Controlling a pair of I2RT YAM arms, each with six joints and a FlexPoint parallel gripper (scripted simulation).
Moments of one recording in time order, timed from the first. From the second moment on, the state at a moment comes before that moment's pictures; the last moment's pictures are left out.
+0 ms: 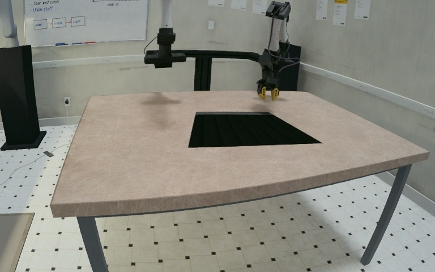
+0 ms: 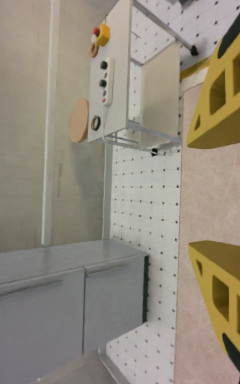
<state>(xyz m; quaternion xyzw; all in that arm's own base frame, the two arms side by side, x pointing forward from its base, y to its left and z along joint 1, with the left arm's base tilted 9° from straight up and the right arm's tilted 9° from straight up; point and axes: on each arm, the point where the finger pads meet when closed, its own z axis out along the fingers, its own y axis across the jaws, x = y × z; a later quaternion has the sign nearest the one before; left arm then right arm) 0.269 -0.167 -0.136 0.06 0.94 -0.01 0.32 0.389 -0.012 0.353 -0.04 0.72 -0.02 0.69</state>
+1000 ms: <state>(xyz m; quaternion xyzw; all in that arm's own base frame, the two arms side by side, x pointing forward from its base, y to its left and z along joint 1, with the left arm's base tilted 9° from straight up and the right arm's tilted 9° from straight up) 0.271 -0.169 -0.133 0.06 0.94 -0.02 0.33 0.302 0.060 0.161 0.02 0.95 -0.01 0.32</state>
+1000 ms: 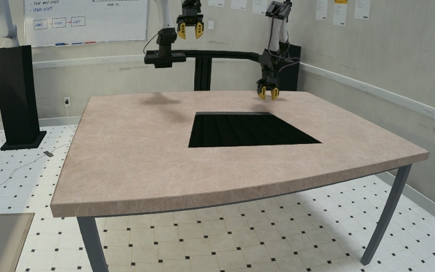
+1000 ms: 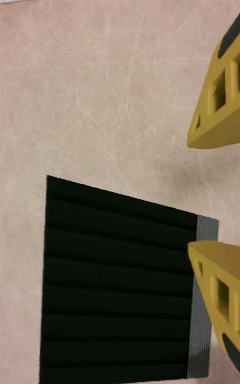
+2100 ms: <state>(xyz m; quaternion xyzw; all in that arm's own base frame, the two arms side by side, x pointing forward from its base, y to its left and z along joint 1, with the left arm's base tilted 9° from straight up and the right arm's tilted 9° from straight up) 0.271 -0.169 -0.133 0.06 0.94 -0.02 0.33 0.189 0.116 -0.144 0.00 0.97 -0.07 0.25</state>
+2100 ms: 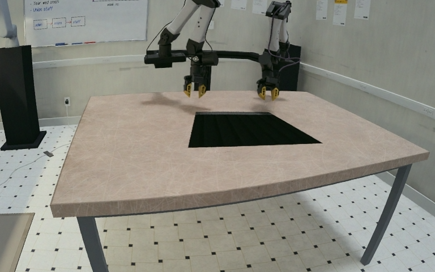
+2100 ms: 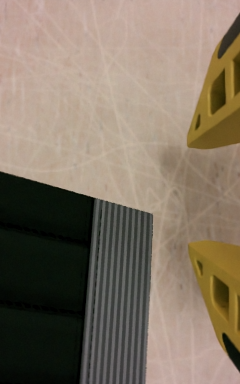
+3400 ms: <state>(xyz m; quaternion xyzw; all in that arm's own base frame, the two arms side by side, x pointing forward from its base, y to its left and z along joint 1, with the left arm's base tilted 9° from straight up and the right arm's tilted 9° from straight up) 0.276 -0.164 -0.186 0.06 0.94 -0.01 0.33 0.219 0.128 -0.197 0.04 0.95 -0.02 0.32</state>
